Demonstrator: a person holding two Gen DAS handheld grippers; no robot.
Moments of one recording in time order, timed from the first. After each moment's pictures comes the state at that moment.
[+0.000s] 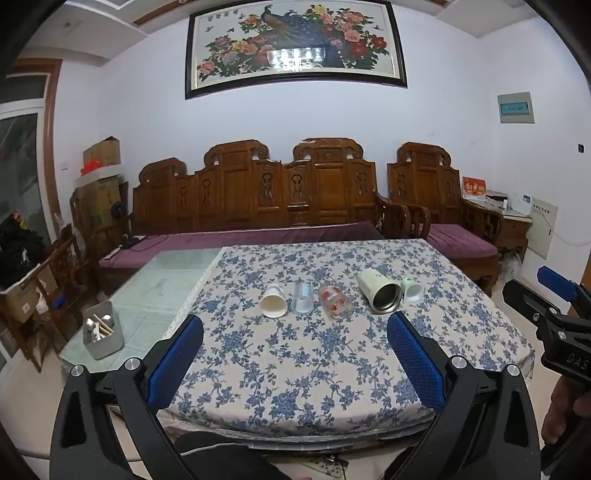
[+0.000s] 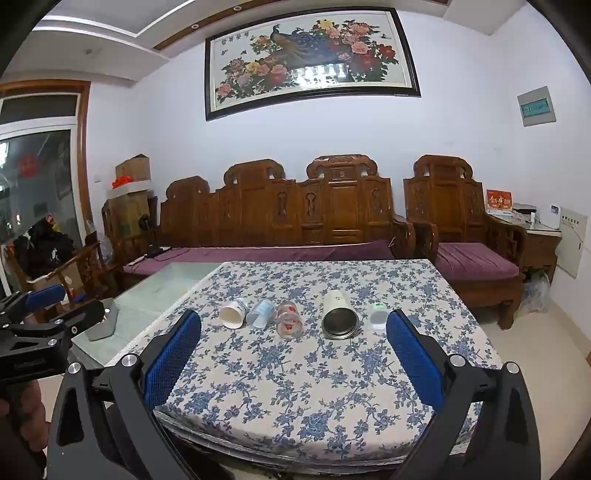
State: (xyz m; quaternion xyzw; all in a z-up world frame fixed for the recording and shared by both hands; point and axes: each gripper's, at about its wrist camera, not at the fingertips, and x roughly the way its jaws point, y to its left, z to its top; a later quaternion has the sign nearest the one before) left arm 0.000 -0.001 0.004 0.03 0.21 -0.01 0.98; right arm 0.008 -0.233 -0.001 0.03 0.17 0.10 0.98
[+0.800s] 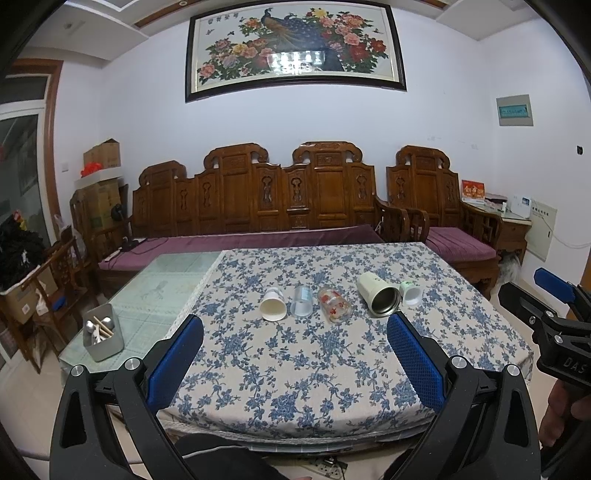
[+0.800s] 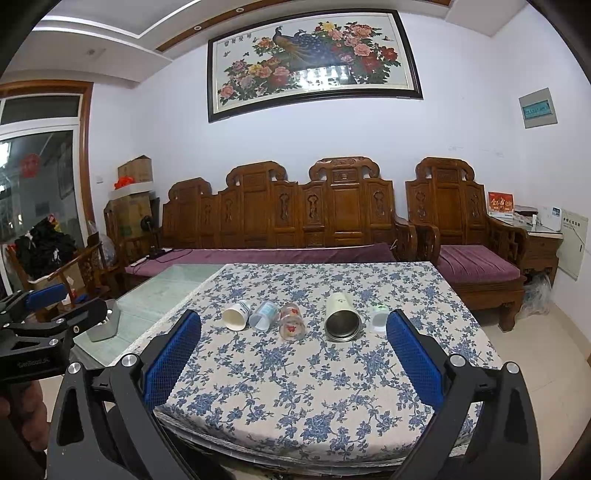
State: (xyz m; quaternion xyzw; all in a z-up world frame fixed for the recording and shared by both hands) left arm -0.003 0.002 0.011 0.03 0.20 -0.01 0.98; right arm 0.006 -0.233 0.004 0.03 0.16 0.10 0.98
